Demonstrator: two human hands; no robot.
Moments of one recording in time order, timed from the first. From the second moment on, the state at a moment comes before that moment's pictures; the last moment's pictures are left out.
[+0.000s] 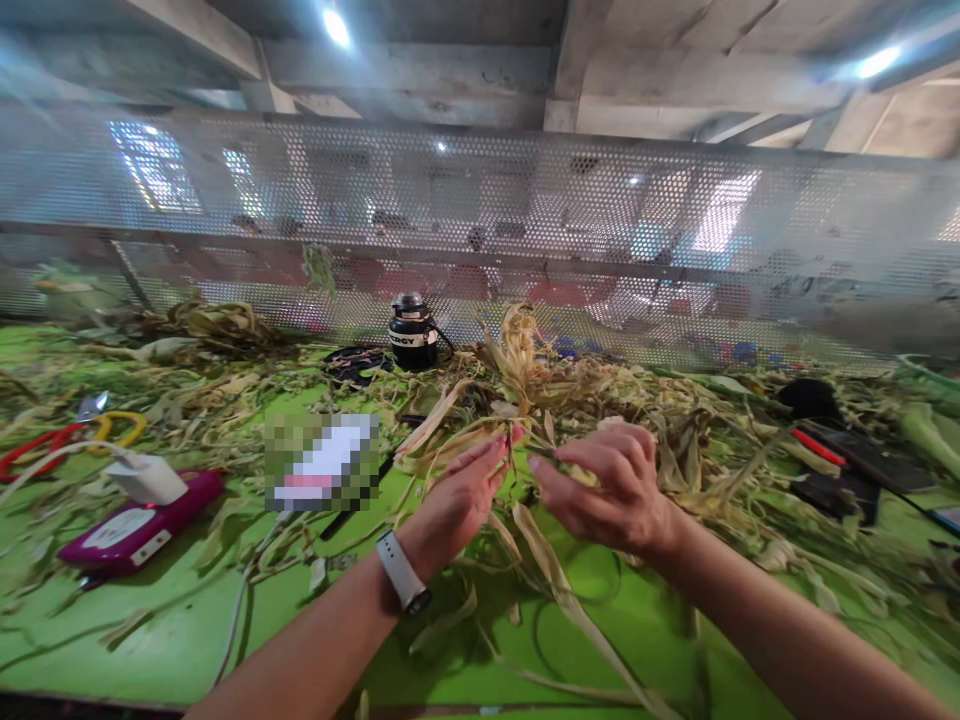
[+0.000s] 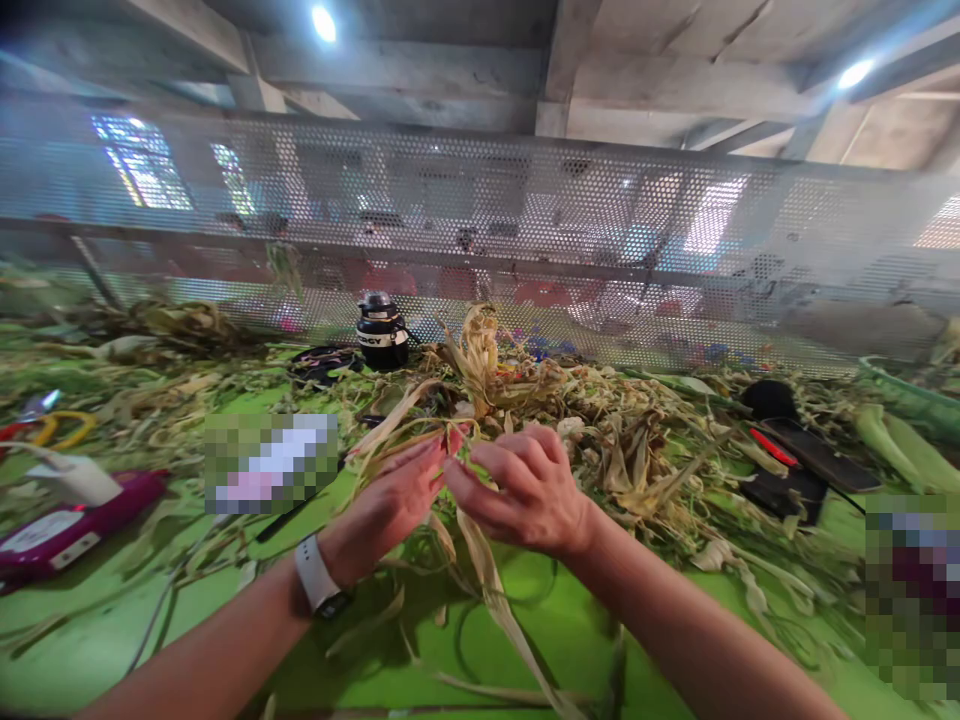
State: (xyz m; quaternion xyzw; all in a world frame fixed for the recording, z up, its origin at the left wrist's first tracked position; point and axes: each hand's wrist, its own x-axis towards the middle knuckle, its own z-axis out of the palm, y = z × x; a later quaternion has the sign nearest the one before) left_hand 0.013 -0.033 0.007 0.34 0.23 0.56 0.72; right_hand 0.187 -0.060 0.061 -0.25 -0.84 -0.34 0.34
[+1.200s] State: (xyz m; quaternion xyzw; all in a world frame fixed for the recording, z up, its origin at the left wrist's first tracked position) left_hand 0.023 -0.033 -0.009 0.42 0.28 0.57 0.66; right_hand 0.158 -0.047 0.034 -0.52 -0.73 0.18 0.42
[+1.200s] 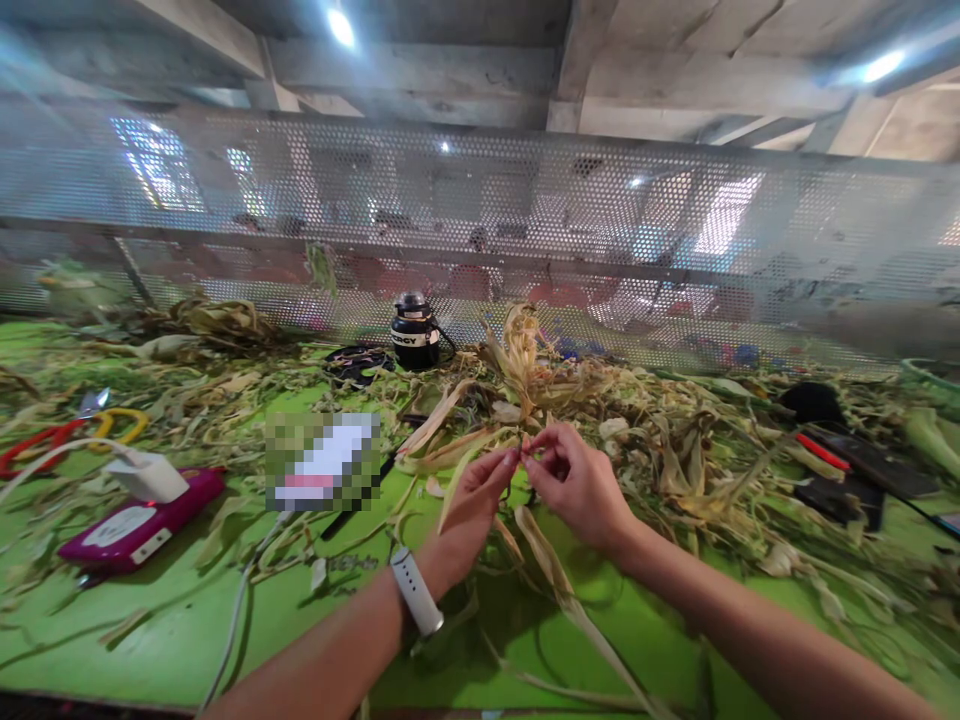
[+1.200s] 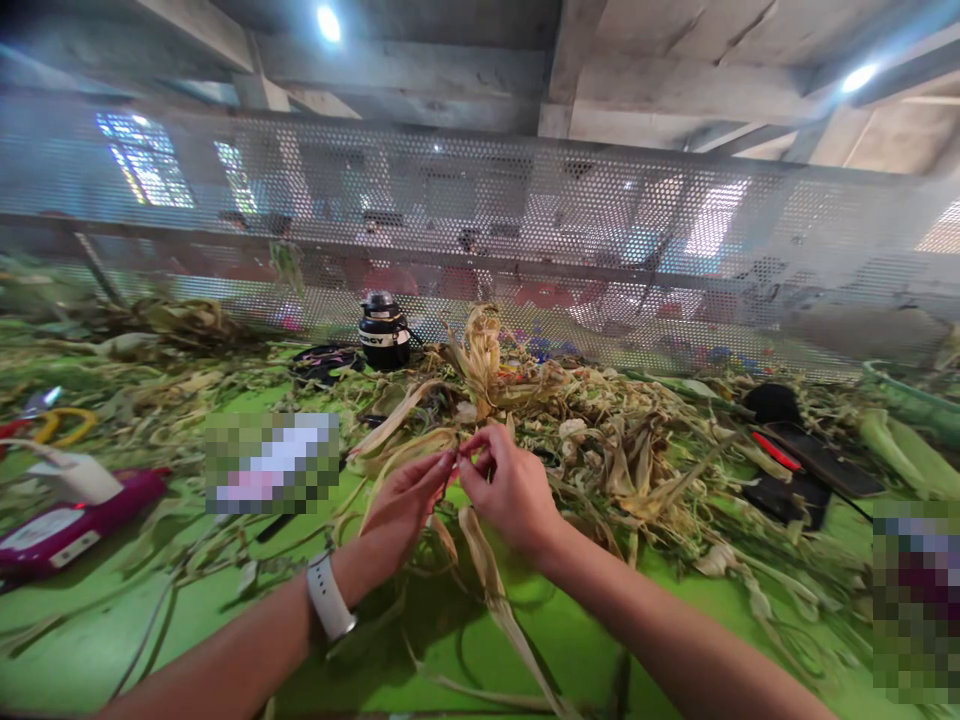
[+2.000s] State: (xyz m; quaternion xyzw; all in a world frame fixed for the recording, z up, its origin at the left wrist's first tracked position) left_hand 0.007 -0.043 0.015 0.60 0.26 0.46 0.60; right_hand 0.173 -0.046 0.055 -0.47 -0.86 0.01 0.19
